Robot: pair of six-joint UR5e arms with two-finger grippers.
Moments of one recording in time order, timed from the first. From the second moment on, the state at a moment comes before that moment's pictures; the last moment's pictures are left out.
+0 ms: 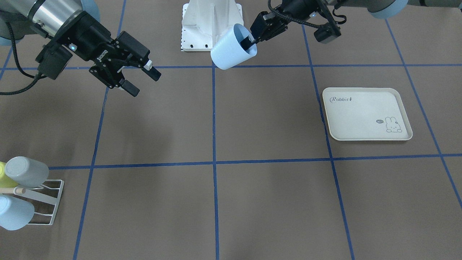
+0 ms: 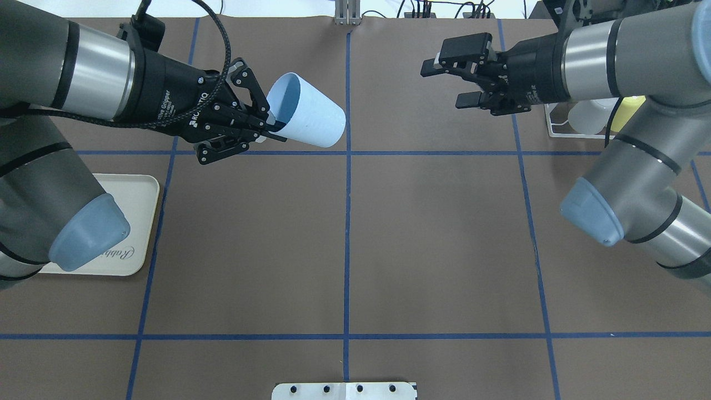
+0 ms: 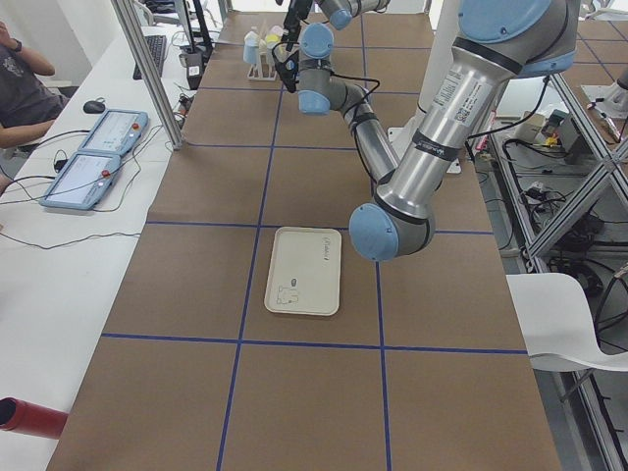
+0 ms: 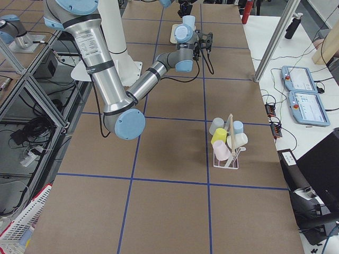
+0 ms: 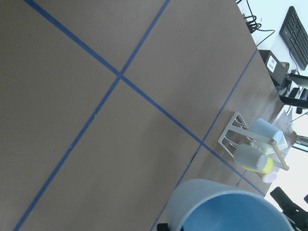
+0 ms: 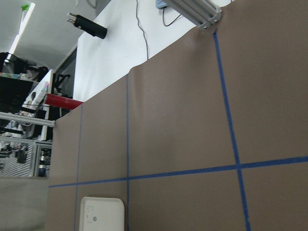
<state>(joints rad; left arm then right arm) -0.81 -2.09 -1.99 -2.29 -2.25 -2.24 0.85 -1.17 1.90 -0.66 2.07 1.64</state>
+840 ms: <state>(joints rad) -0.77 -2.08 -1.94 -2.69 -2.25 -2.75 0.79 -1.18 1.88 -0.11 2.04 1.85</state>
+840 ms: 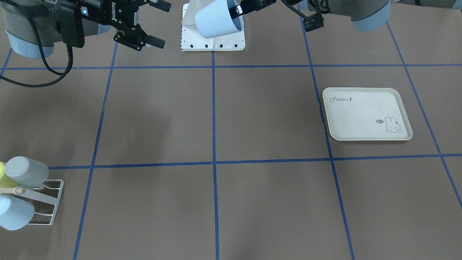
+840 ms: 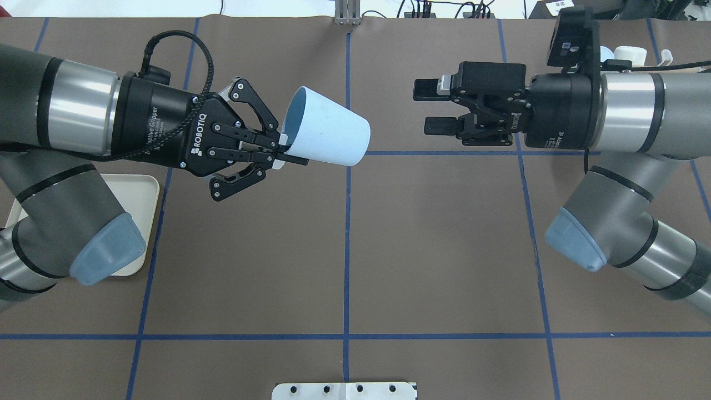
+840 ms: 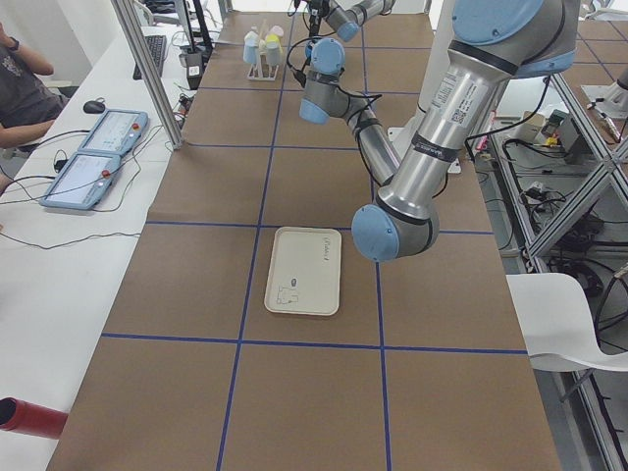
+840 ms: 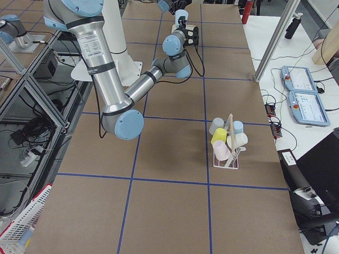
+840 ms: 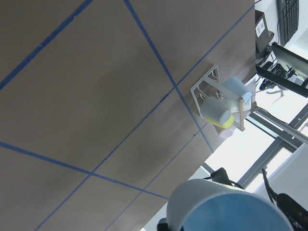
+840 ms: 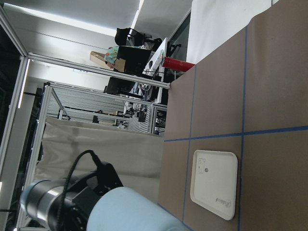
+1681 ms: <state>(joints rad) -0.75 -2.07 -1.85 -3.12 -2.01 -3.23 0.74 -1.13 1.87 -0.03 1.96 1.91</state>
